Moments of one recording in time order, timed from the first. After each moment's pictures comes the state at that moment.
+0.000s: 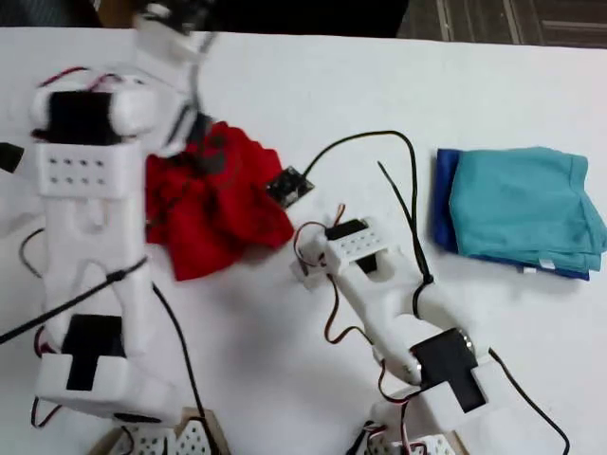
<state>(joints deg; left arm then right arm) -7.0 1.6 -35.7 92.4 -21.4 -27.0 1.1 40.7 44.5 18.4</state>
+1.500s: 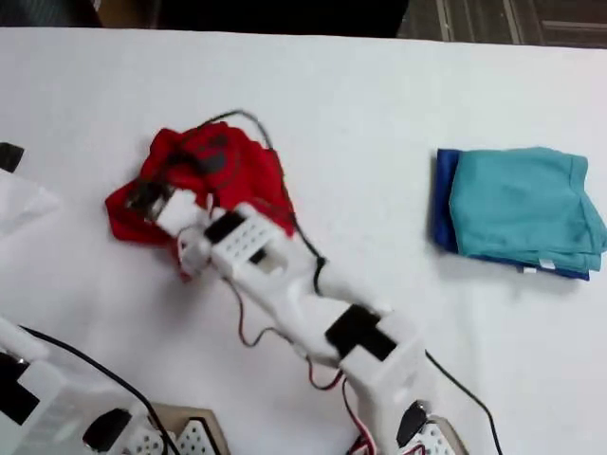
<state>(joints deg) -65.7 1.7 -14.4 85.3 -31.3 -48.4 23.6 3.0 51.4 18.4</state>
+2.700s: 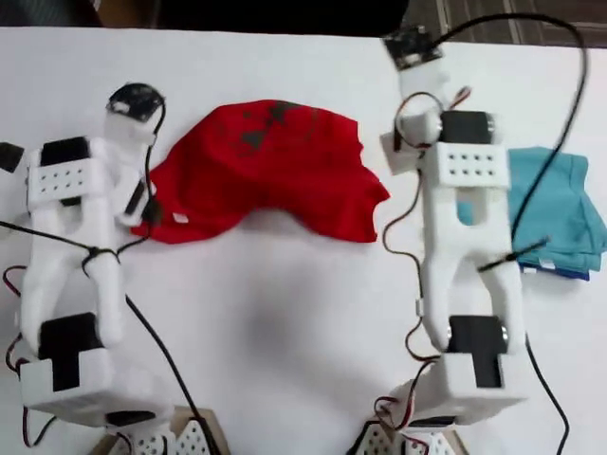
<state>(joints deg) -19.9 1.8 9.3 71.8 -31.5 -2.6 3.6 -9.8 74.2 21.2</state>
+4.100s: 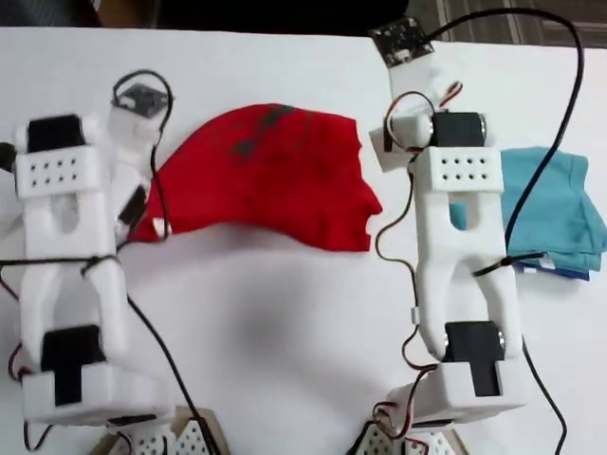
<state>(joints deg) -18.2 -3.7 1.3 100.7 -33.6 -6.6 2.5 -8.9 73.4 21.2</state>
